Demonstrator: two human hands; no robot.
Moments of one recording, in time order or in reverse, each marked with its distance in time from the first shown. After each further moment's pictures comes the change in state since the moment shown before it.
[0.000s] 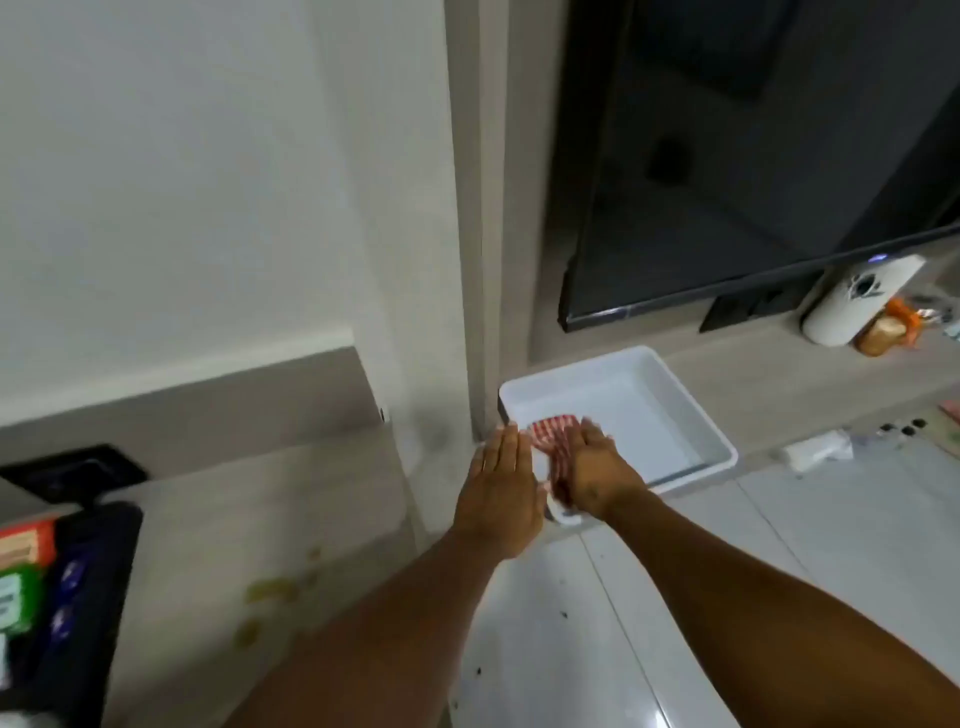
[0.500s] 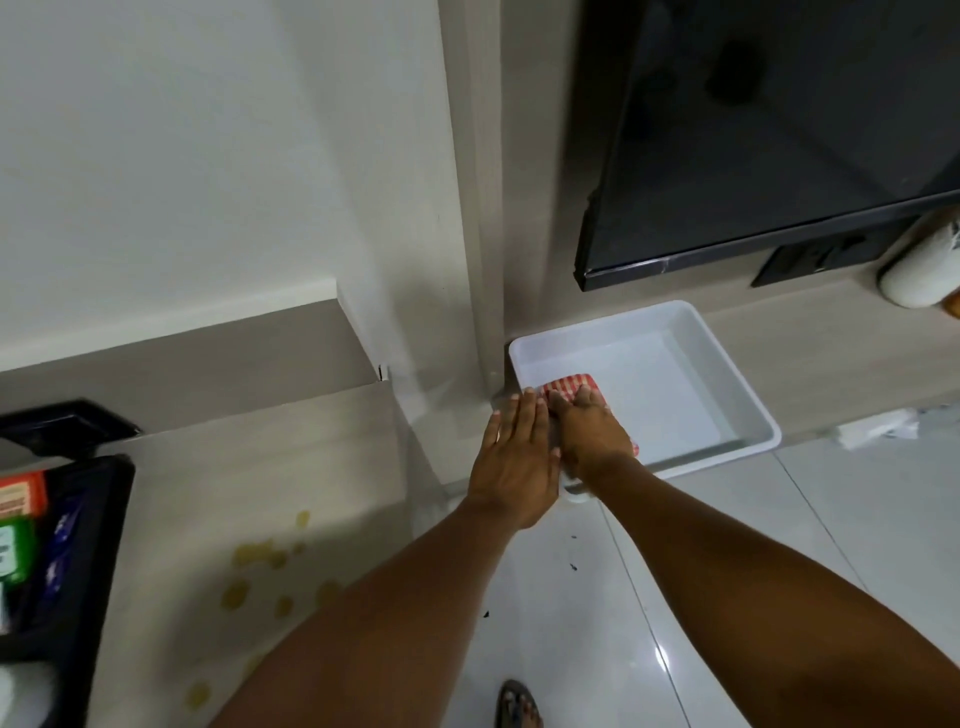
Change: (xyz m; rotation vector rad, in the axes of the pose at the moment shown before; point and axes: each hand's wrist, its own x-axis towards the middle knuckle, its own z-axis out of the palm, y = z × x) left_hand 0.039 0.000 0.029 0.082 -0.155 -0.051; right_hand 0.050 -0.007 0.025 0.006 0.019 -0.005
